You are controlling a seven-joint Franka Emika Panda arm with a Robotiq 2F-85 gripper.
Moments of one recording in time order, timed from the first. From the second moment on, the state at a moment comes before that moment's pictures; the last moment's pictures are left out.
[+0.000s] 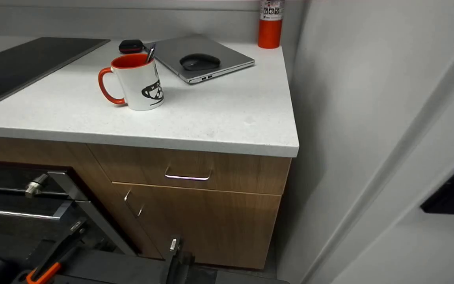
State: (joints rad) arm -0.01 -0.29 -0.07 -2.19 0.21 1.73 -0.06
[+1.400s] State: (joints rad) arm -0.02 -0.06 -0.07 -2.18 0.24 1.97 0.04
